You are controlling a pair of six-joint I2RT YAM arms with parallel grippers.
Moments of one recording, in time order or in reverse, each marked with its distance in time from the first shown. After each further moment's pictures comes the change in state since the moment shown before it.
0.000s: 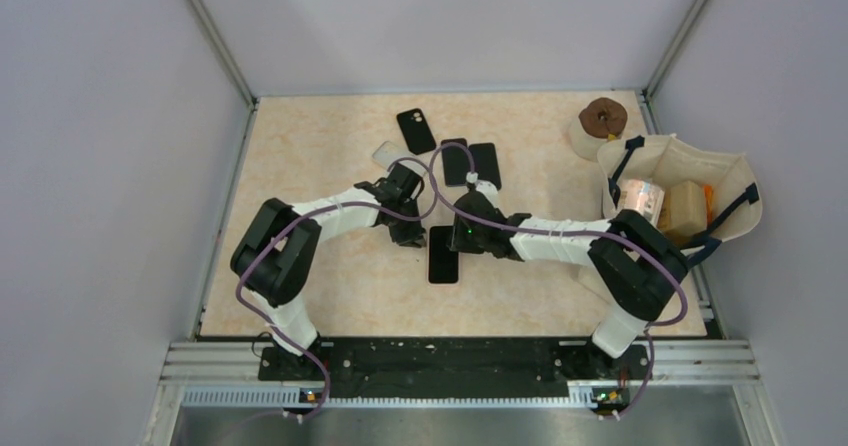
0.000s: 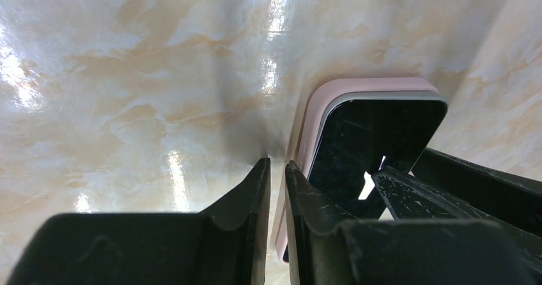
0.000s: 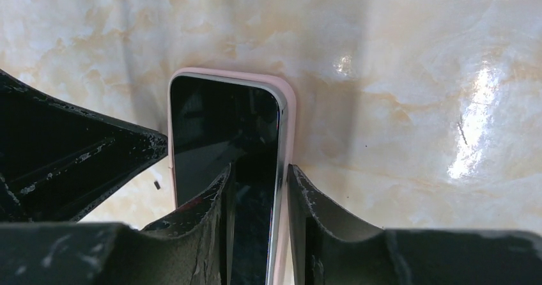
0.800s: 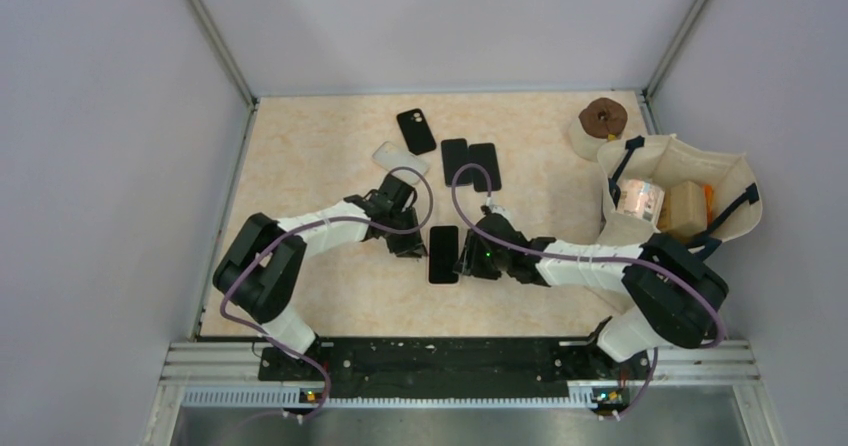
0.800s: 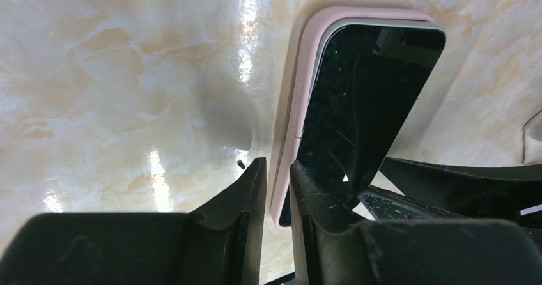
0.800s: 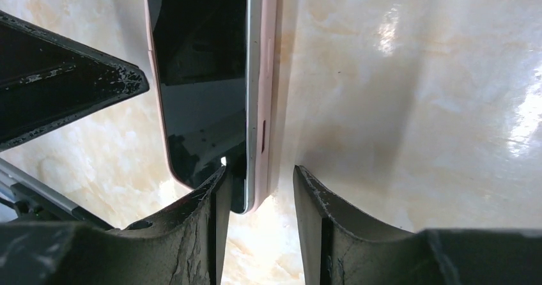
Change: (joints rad) left arm -0.008 -0.120 -0.134 0.066 0.082 -0.035; right arm 0.022 -0.235 -0.278 0.109 -0.146 0.116
